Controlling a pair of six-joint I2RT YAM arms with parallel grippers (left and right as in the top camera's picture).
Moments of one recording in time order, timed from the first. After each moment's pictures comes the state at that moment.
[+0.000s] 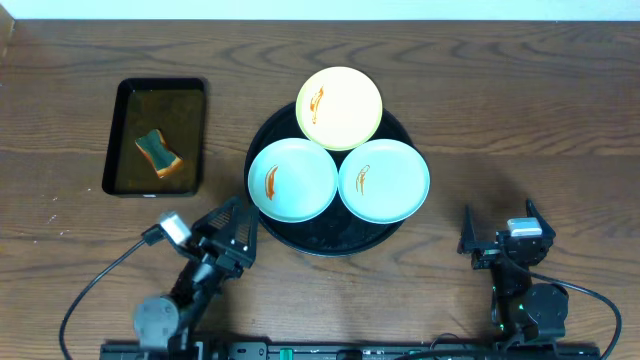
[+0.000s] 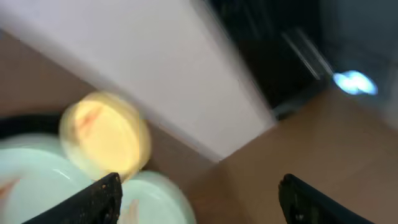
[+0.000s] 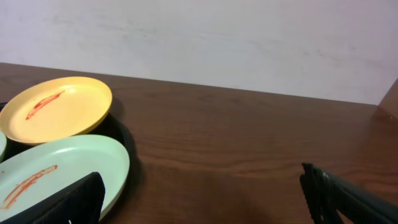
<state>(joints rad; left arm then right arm) -0.05 0.07 0.09 0.11 0.44 -0.97 0.07 0.01 0.01 -0.07 0.02 -0.10</state>
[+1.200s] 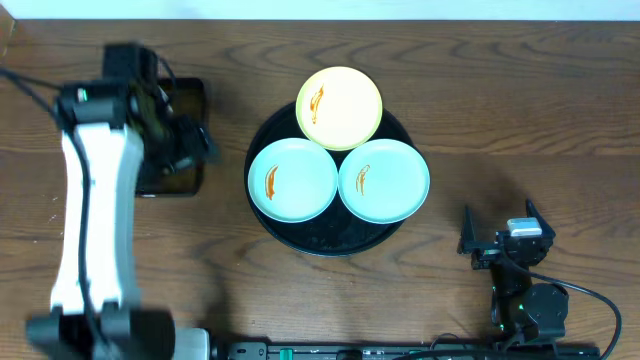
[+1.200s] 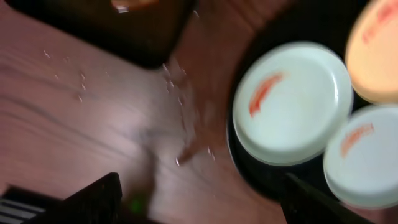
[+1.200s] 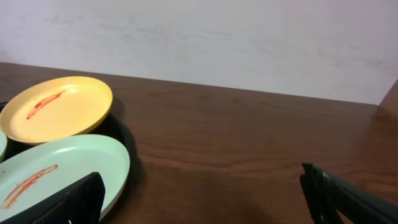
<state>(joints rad) 0.09 1.64 1.69 -1.47 0.07 -0.38 0.07 0.01 0.01 -0.07 0.02 -0.10</state>
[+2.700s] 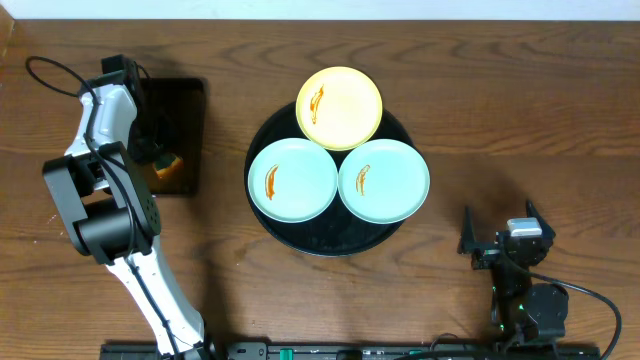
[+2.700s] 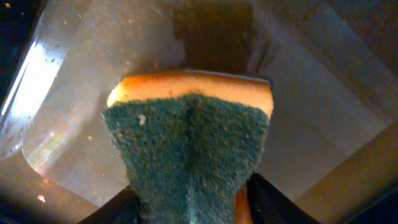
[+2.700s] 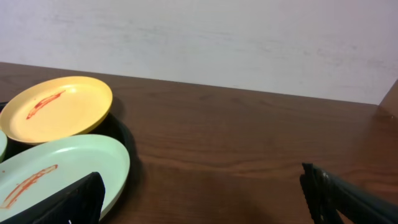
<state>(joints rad) 0.30 2.22 1.71 -0.99 -0.03 -0.35 0.07 0.01 0.01 -0.07 0.02 -0.10</state>
